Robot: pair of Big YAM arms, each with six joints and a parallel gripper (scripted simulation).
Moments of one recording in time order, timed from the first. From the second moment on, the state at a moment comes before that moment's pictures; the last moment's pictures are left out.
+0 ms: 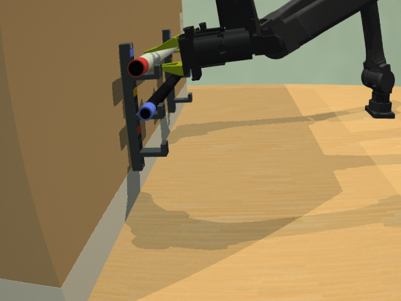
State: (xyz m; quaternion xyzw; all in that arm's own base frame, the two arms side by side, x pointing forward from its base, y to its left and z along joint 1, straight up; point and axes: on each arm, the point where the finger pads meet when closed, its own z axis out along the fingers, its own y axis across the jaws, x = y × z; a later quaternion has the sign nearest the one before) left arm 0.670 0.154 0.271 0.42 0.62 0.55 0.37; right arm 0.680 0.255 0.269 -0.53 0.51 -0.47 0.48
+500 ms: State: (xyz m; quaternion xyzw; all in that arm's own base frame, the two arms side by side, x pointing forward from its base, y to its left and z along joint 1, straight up) left arm 0.663 0.153 0.289 0.42 0.62 0.56 0.37; right arm 0.673 0.257 0.287 -0.53 0.51 -0.47 0.49
